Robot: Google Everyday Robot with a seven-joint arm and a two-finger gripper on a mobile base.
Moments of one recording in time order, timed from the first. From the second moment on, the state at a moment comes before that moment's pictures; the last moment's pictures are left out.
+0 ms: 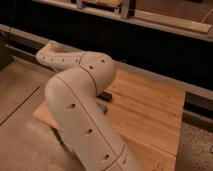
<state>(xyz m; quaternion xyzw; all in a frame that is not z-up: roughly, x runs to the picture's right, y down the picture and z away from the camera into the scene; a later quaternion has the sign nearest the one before) -0.138 -0.017 0.865 -0.11 0.35 0.59 0.72</state>
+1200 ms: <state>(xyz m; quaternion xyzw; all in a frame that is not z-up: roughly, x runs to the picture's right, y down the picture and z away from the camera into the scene) -0.126 -0.071 0.906 -0.11 0.32 0.67 0.66</state>
